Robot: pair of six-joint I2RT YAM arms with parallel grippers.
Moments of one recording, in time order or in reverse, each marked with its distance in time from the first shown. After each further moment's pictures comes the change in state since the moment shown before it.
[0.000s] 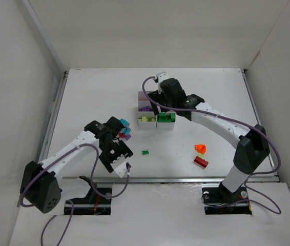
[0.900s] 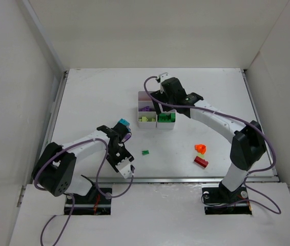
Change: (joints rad) left arm -0.004 0.205 -0.163 0.288 -0.019 0.003; right arm -0.052 0.053 0.000 0.001 -0.021 -0.001
